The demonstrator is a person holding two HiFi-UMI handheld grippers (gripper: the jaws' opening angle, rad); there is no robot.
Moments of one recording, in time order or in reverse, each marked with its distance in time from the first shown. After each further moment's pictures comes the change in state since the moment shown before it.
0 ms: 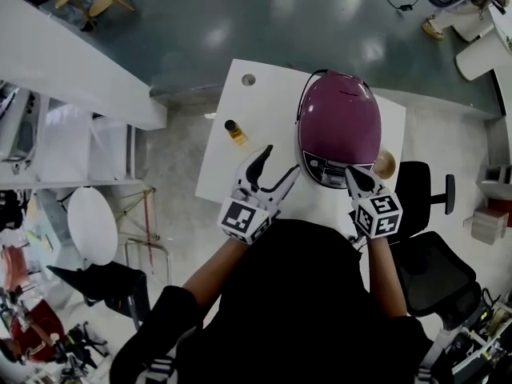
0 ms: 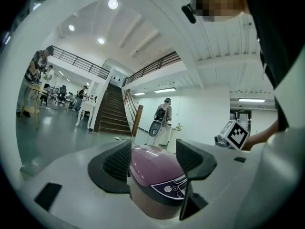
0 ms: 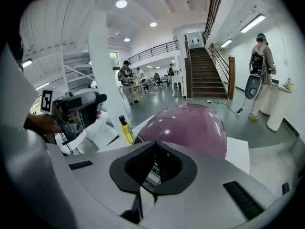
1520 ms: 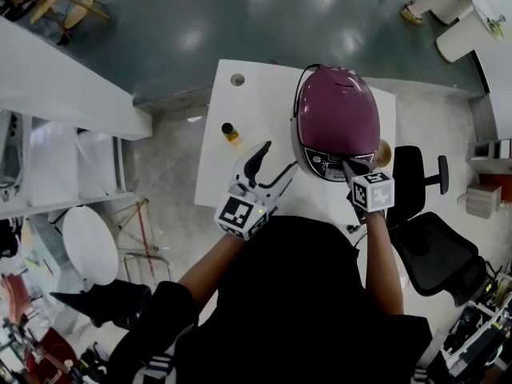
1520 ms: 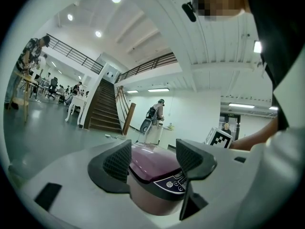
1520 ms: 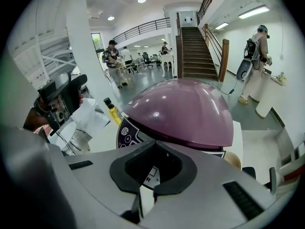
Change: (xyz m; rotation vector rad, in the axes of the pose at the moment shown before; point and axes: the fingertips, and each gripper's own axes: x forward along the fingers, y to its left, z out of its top) left arm -0.005 0.022 -0.007 -0.018 0.003 -0.137; right arm 0.034 -0.010 -0.044 0.086 0.268 -0.126
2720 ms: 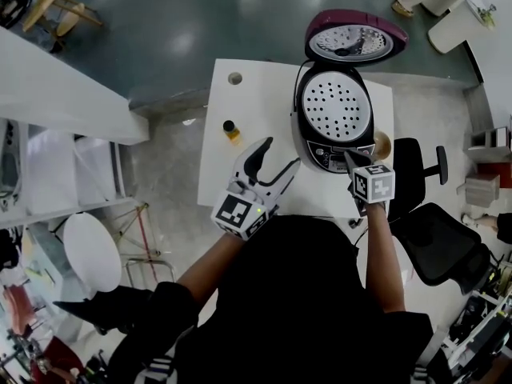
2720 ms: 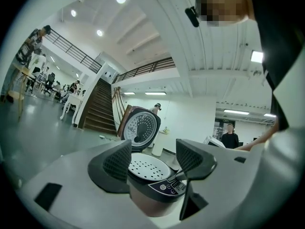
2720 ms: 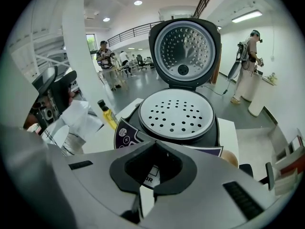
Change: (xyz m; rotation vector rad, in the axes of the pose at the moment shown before) left arm -0.012 -0.005 0.023 -0.054 -0.039 -0.063; right arm 0.000 -0.003 0.003 0.032 -0.030 -0.075
